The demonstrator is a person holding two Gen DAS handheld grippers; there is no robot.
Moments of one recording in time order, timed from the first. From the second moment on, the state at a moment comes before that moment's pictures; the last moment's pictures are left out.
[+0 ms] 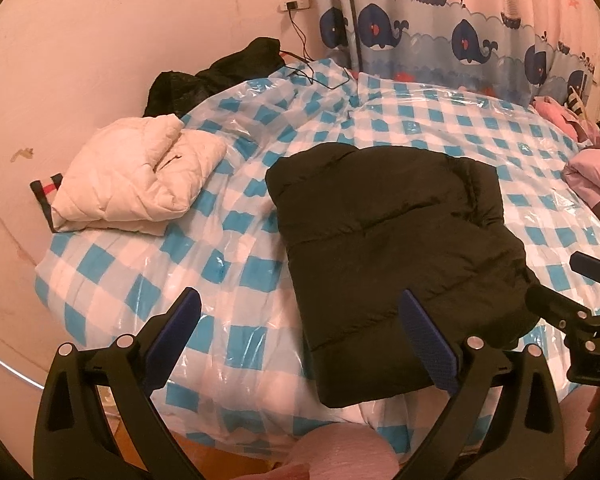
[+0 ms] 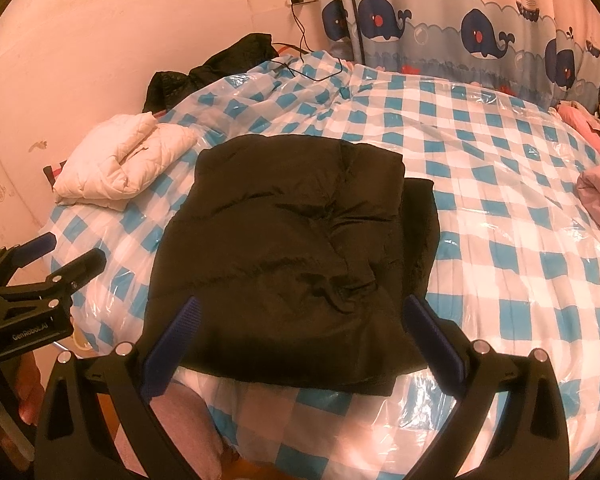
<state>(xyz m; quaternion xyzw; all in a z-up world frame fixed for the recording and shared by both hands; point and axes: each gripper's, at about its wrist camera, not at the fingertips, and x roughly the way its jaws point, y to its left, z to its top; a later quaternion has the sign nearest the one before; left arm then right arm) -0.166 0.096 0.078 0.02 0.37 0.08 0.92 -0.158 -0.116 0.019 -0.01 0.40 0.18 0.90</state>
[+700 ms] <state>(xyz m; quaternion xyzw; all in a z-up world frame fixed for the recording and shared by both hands) -0.166 0.099 0.080 0.02 0.37 0.08 0.92 -0.162 -0.118 0.019 -0.01 0.40 0.18 0.90</state>
